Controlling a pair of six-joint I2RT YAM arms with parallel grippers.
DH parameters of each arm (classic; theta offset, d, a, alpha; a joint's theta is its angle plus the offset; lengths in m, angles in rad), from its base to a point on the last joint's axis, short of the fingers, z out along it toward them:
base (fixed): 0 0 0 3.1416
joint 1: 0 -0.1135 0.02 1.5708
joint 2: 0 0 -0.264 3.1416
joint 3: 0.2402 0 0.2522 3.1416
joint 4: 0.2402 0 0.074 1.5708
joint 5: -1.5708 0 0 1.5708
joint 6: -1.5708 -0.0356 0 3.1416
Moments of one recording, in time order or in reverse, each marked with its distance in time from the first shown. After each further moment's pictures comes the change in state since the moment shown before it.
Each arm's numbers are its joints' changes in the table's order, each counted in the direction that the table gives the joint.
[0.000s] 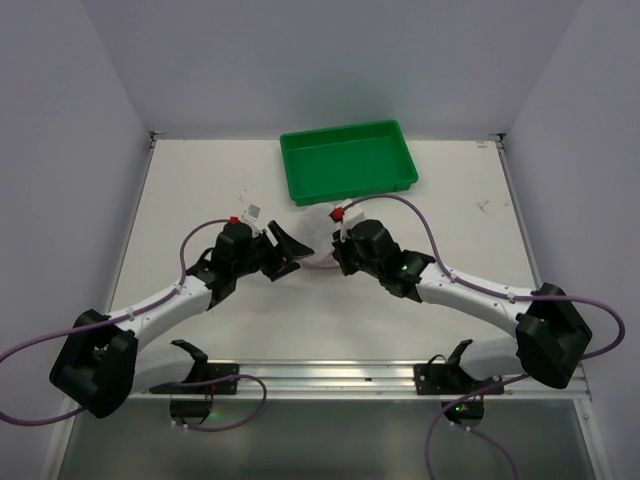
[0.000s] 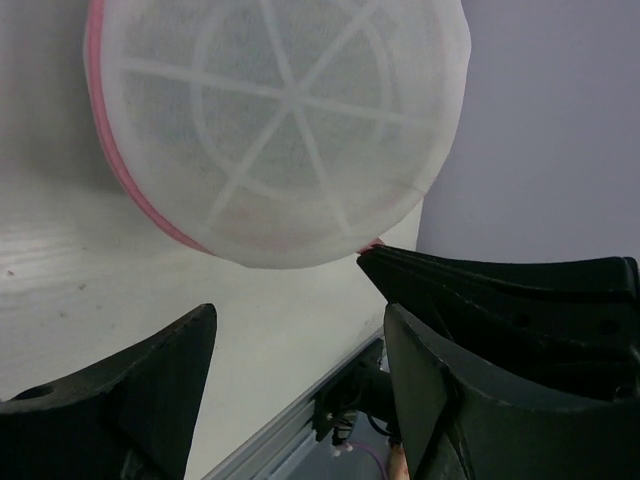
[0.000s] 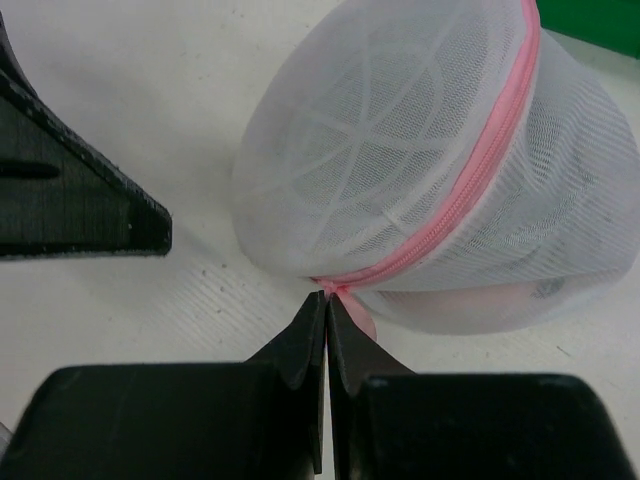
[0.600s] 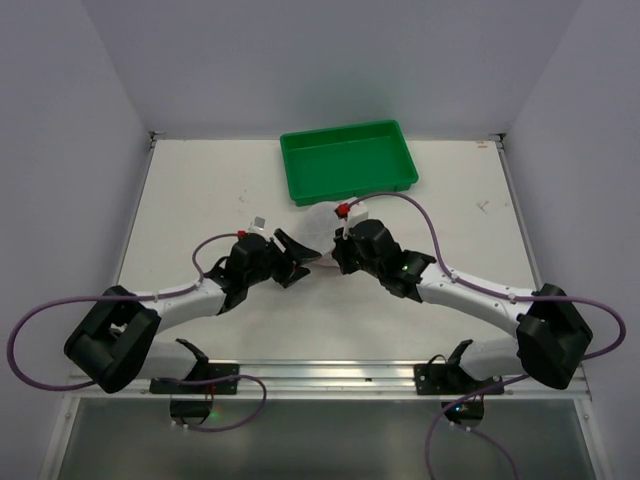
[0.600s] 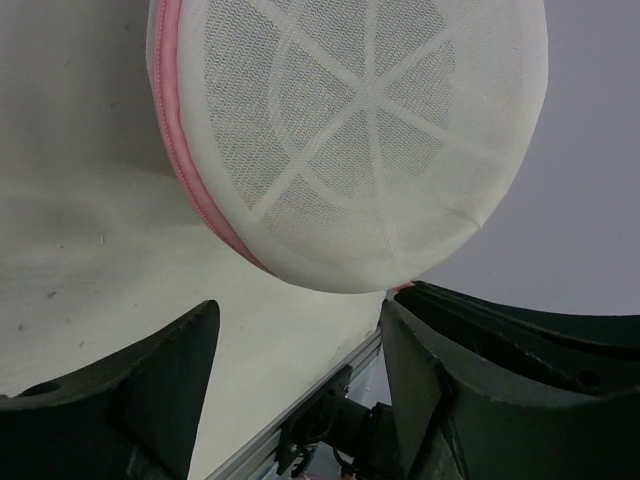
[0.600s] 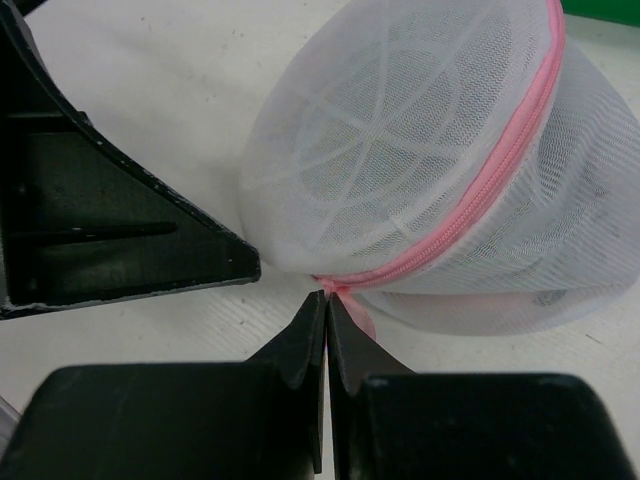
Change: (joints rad) left arm 0.113 0.117 -0.089 -0.231 0.132 0.216; right arm 0.000 -0.006 0.000 -0.009 -0.019 -0.127
